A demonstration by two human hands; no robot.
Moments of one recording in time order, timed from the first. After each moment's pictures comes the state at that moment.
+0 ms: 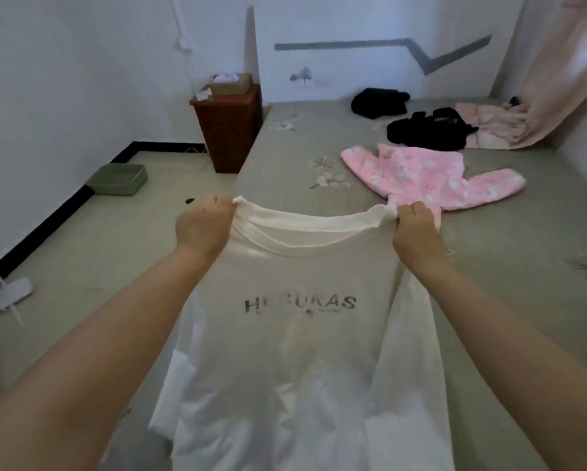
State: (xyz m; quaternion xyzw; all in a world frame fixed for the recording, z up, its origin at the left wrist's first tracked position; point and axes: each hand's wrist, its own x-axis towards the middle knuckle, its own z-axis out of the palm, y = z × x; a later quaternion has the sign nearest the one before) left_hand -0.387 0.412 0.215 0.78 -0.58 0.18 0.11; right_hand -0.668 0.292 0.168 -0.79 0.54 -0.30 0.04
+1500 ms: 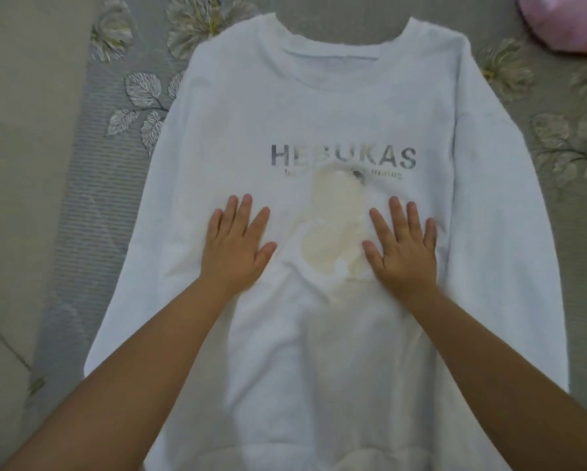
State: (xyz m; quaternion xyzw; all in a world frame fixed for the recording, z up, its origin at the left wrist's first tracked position) left_hand -0.348 0.386 -0.195 0.76 -0.61 -0.22 -0.04; right_hand -0.588 0.304 -0.200 -0.83 0.53 0.09 0.15
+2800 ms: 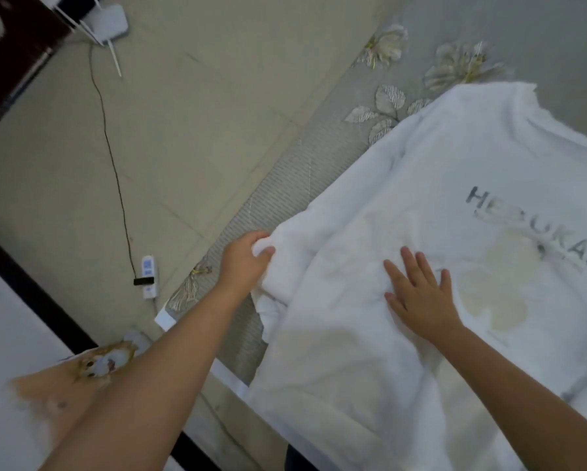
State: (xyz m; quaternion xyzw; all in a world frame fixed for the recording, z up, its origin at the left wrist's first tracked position) left_hand -0.228 0.558 -0.129 0.91 -0.12 -0.28 0.28; right_hand -0.445 0.383 -0.179 -0.91 0.27 0.28 0.14
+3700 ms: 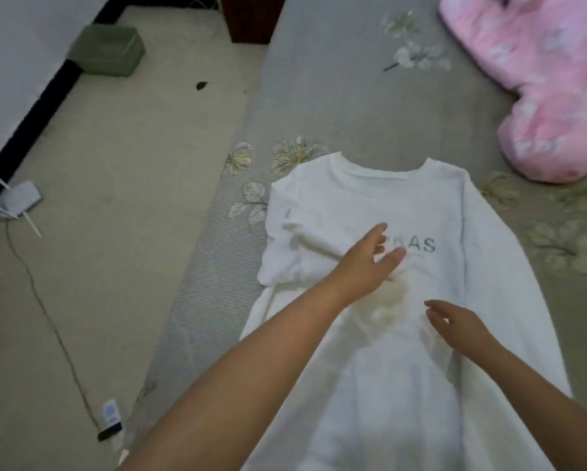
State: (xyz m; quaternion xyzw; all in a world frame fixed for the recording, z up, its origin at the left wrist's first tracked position) left_hand -0.400 0.329 -0.009 0.66 -0.37 -0.57 0.33; right_hand -0.595 0.310 -0.087 -0.70 0.59 0.11 0.38
